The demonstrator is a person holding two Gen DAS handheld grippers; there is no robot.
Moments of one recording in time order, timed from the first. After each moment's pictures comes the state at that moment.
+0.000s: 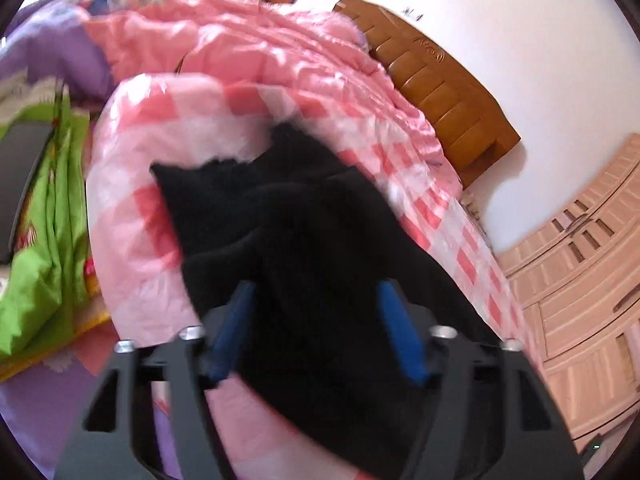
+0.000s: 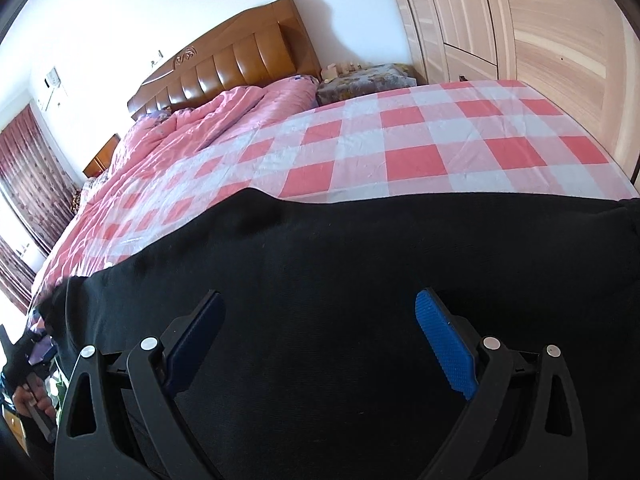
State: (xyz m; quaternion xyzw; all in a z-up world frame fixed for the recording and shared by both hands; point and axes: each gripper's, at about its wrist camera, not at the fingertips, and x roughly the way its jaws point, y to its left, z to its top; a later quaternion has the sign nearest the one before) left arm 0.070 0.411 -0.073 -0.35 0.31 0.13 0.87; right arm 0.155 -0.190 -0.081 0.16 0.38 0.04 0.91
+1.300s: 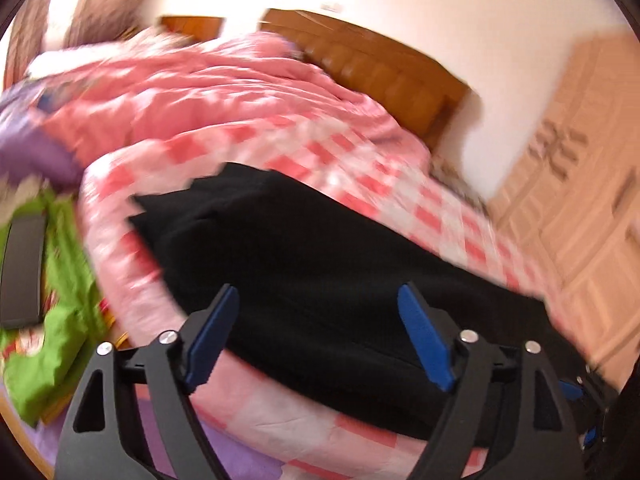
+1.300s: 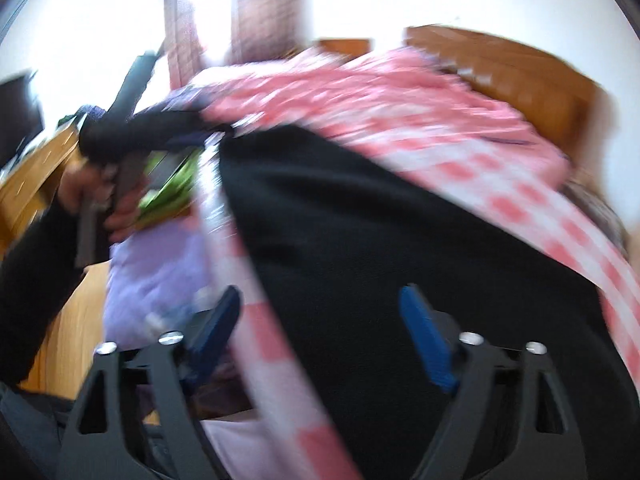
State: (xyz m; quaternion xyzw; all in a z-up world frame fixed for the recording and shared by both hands) left arm 0.060 0.344 -0.040 -0.19 0.32 0.06 0.93; right arm 0.082 0.104 -0.063 -0.18 0.34 0.43 0.82
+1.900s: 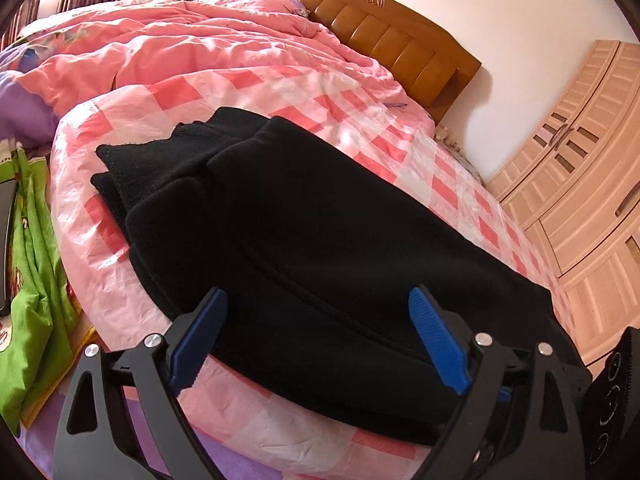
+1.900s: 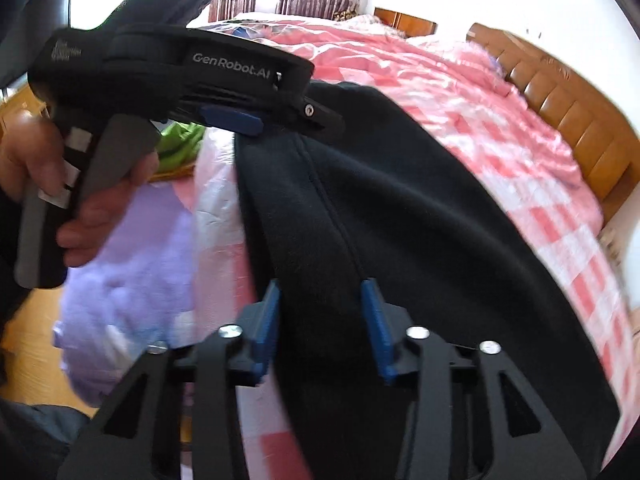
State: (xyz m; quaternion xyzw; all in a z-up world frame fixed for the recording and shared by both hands) left arm 0.087 0.373 -0.077 -0.25 0.38 0.04 0.89; right arm 0.107 0.206 -0.101 -0.30 0.31 0.44 0.79
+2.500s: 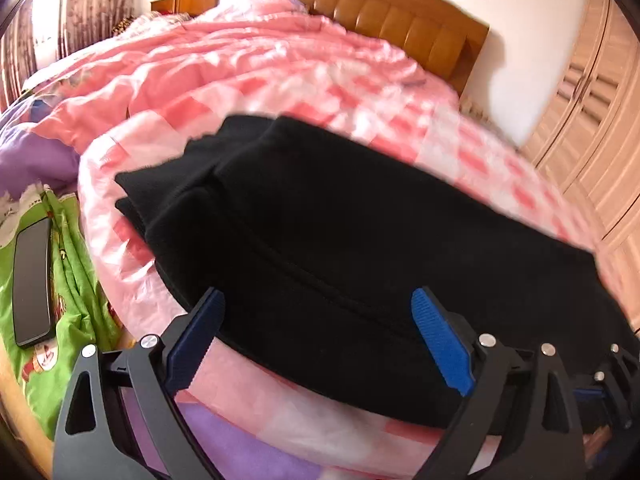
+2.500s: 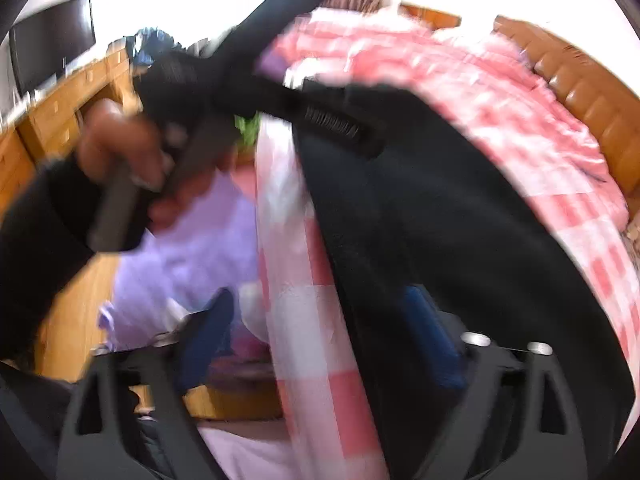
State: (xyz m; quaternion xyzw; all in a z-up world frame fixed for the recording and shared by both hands) left arm 0.082 0.346 -0.066 -0.16 0.39 0.09 0.90; right arm 0.076 0.161 -0.073 -0.24 0.34 0.49 0.76
